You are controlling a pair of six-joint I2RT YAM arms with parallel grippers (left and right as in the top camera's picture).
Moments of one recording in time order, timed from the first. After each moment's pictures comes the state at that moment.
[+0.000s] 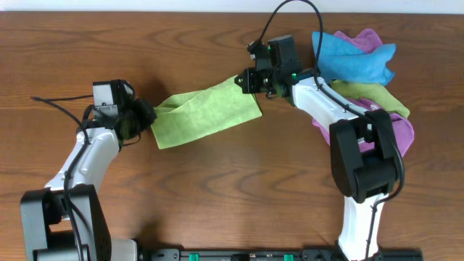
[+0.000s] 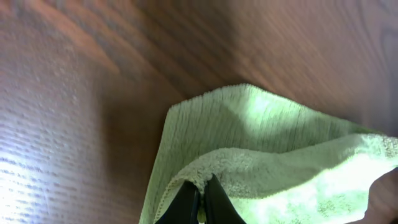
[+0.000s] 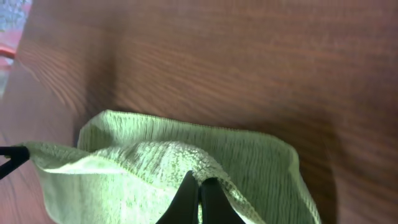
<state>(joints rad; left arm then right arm) 0.09 1.59 0.87 -0.27 0.31 -0.56 0.34 2.13 1.47 -0.18 -0.54 0.32</state>
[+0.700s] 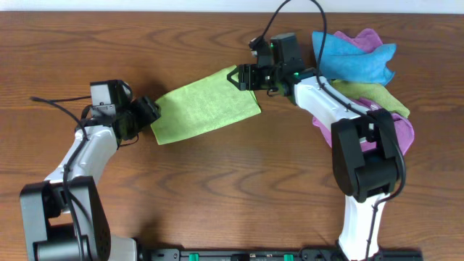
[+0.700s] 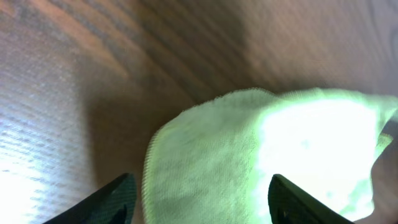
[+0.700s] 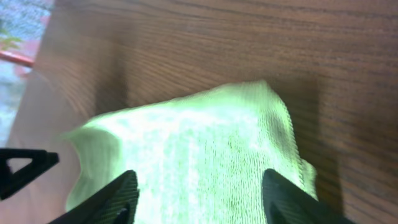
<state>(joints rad) 0.12 1.62 0.88 -0.29 0.34 -0.53 0.31 2.13 1.47 -0.15 -0.60 0.35</state>
